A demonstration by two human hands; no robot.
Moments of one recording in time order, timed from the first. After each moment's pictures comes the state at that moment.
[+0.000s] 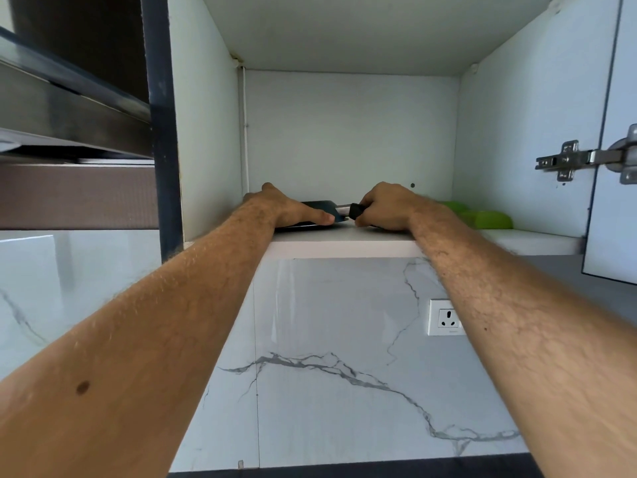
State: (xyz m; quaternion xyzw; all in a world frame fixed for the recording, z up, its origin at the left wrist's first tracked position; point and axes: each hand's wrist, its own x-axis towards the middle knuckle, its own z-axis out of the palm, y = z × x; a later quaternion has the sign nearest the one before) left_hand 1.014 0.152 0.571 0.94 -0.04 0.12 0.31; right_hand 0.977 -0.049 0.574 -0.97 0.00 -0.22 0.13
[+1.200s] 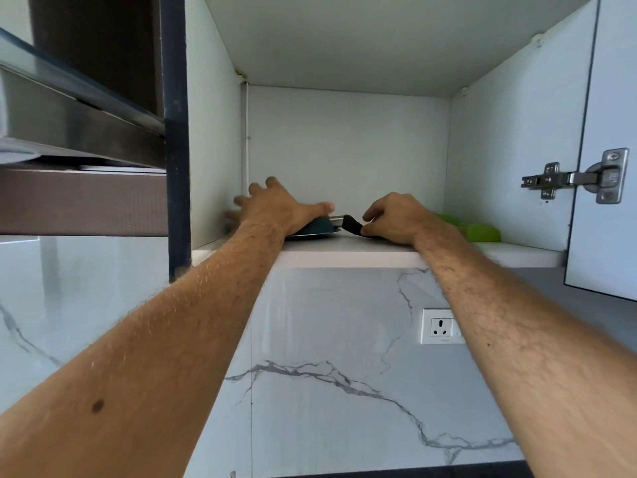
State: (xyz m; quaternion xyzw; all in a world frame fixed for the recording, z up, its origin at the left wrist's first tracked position) left_hand 1.017 0.150 0.572 0.93 -0.04 0.26 0.25; right_hand 0.965 -0.061 0.567 -0.94 0.02 -0.29 0.15
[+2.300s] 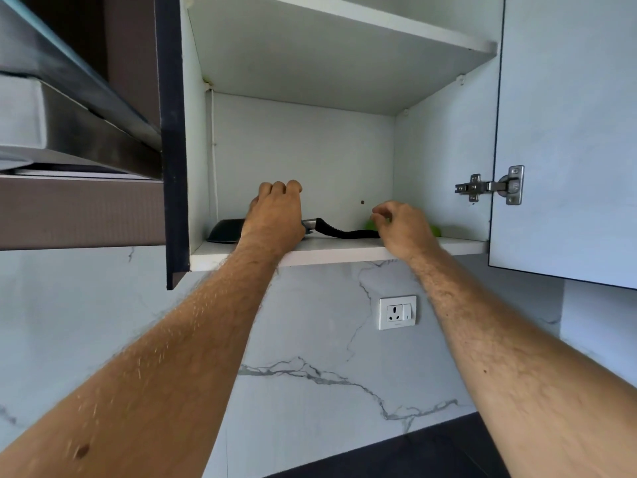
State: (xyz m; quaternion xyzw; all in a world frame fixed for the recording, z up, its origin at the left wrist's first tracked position) left_hand 0.987 0.148 0.557 0.85 -0.30 0.40 0.17; right_hand 0.906 -0.060 0.535 -0.85 0.11 -0.48 0.19
